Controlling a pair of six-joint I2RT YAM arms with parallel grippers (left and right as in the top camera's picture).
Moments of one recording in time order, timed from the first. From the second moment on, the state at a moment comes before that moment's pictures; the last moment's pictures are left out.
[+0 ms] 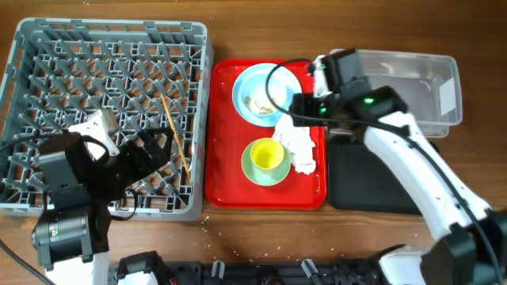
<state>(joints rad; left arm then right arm) 0.21 0.80 0.90 -0.85 0.50 -0.47 0.39 1.56 1.24 -0.76 -0.15 0.31</state>
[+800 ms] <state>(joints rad) 0.21 0.80 0.90 -0.85 0.50 -0.47 0.37 1.62 1.39 -0.87 -0.08 0.37</state>
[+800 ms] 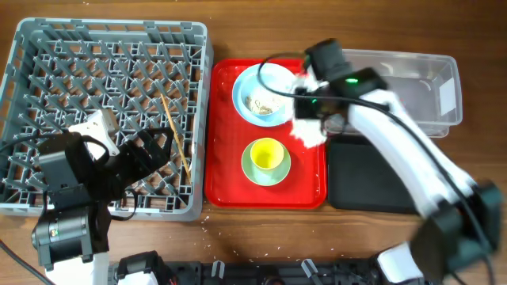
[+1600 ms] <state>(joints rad) 0.21 0.80 0.90 -0.85 0.50 -0.47 -0.09 1.75 1.41 -0.86 0.15 0.44</state>
